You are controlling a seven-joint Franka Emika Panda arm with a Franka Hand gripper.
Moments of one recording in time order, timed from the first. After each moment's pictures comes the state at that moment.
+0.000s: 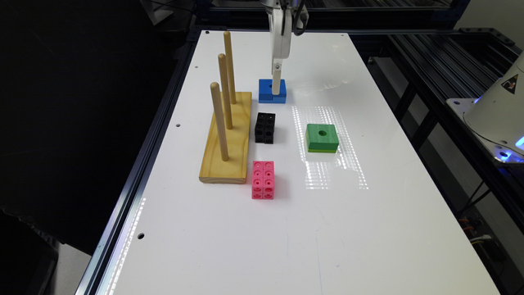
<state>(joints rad) -0.33 0.36 0.07 -2.27 0.01 2.62 0.51</state>
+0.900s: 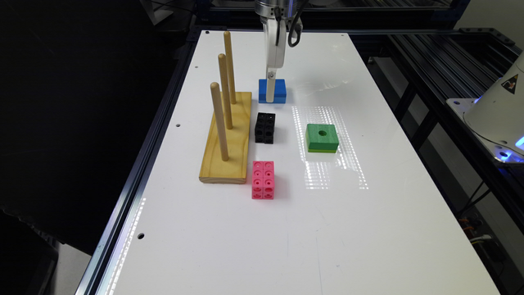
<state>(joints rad) -0.32 0.42 0.09 -2.25 0.01 2.68 0.52</state>
